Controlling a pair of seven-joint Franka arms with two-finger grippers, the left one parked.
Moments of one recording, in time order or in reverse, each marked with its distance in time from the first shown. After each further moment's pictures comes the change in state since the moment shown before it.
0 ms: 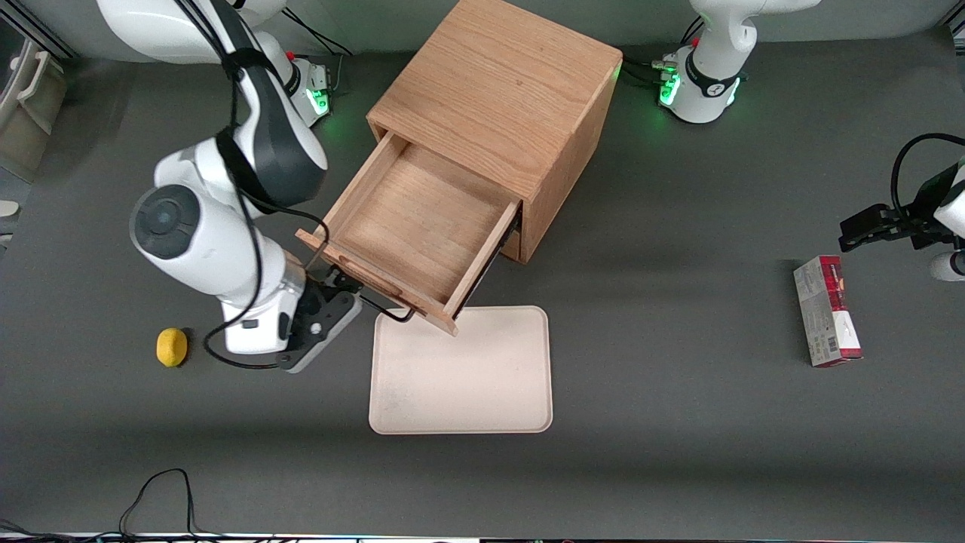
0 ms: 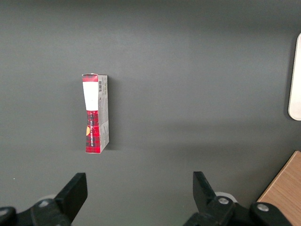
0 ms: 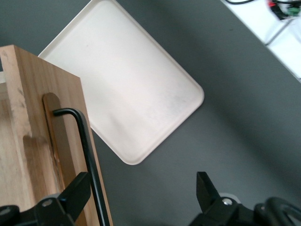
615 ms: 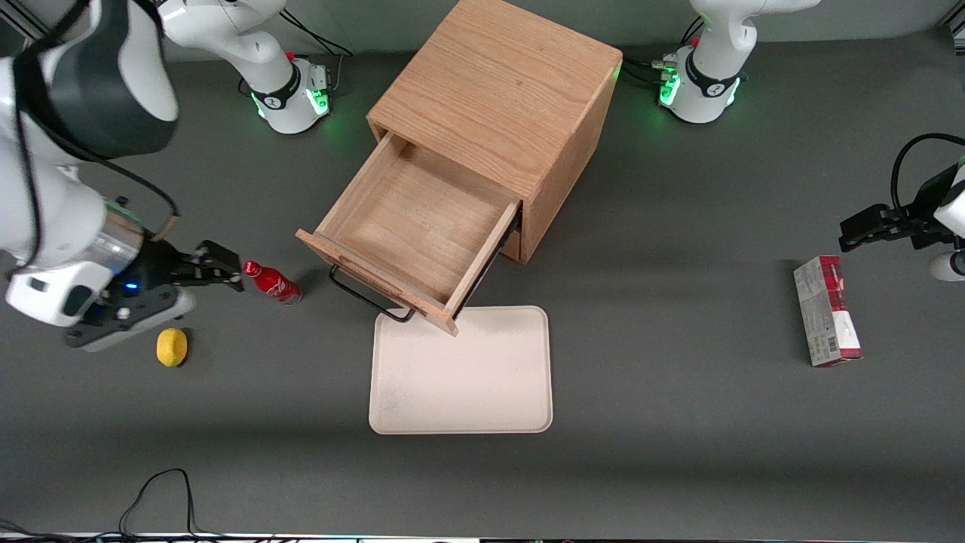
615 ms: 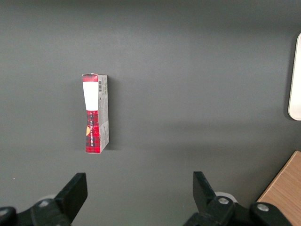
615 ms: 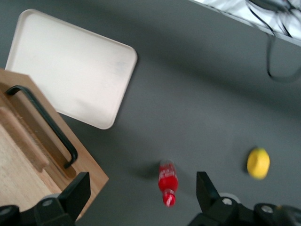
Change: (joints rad) arm -0.008 -0.147 -0.226 0.027 -0.001 -0.253 0.280
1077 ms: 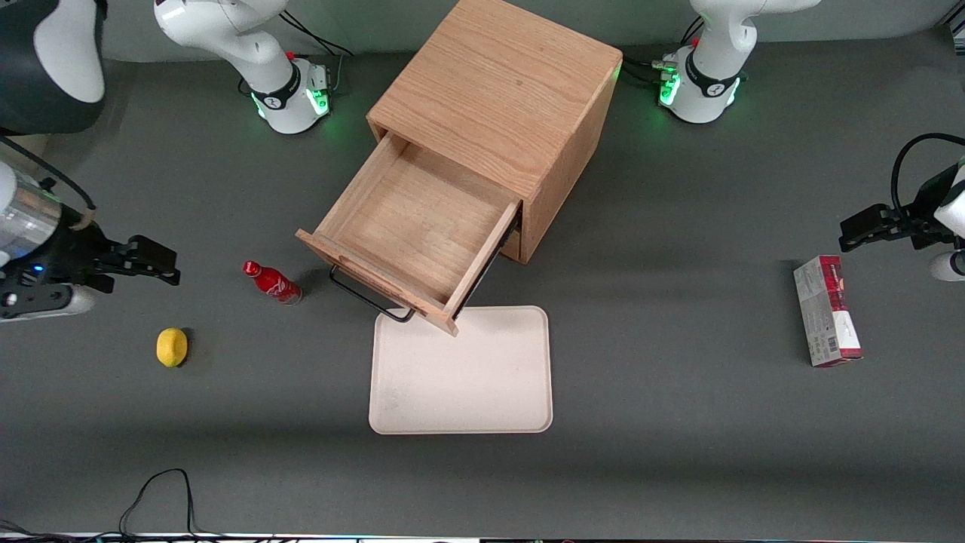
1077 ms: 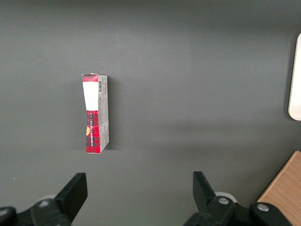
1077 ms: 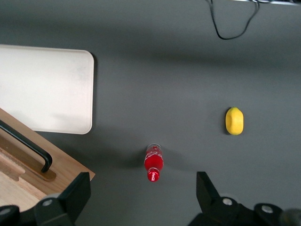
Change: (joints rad) arm -0.122 -0.080 0.062 -0.044 -0.072 -0.019 0.193
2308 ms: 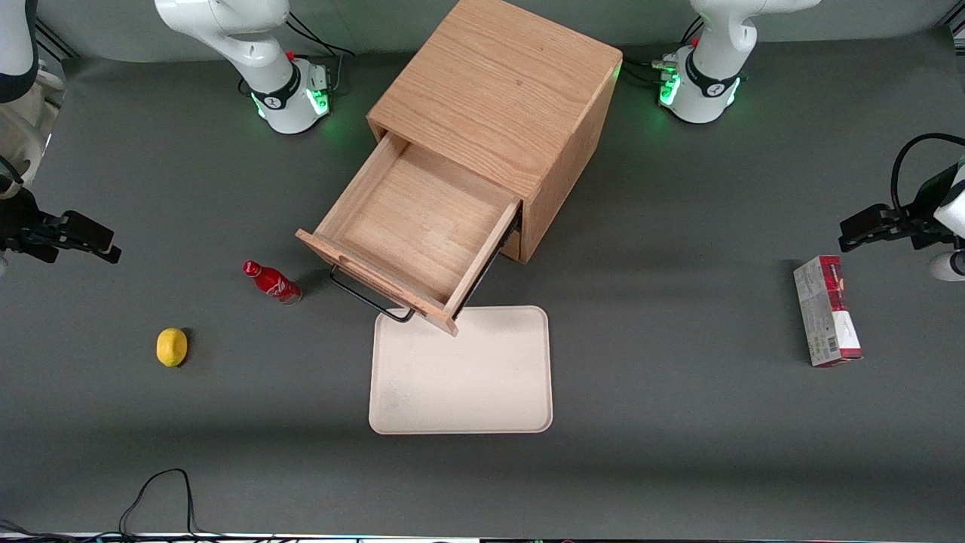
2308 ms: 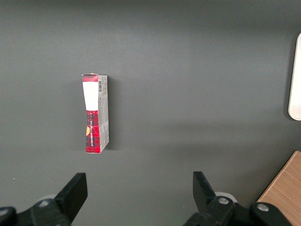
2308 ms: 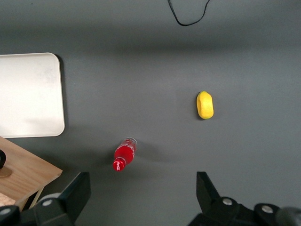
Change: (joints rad) arm -0.344 -0.182 0.272 -0.242 -0.090 0.101 0.007
